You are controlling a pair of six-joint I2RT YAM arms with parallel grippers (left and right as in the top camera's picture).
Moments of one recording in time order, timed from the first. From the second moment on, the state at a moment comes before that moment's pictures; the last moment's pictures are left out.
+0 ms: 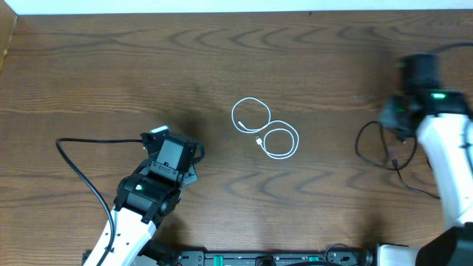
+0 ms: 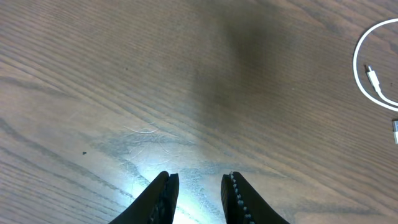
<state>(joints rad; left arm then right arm) -0.42 0.97 0.76 -0.92 -0.33 -0.70 -0.15 1.49 1.24 -0.97 0.29 0.39</state>
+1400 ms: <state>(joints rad) -0.42 0.97 0.76 -0.92 -0.33 -0.70 0.21 1.74 1.24 -0.77 -0.32 -0.08</state>
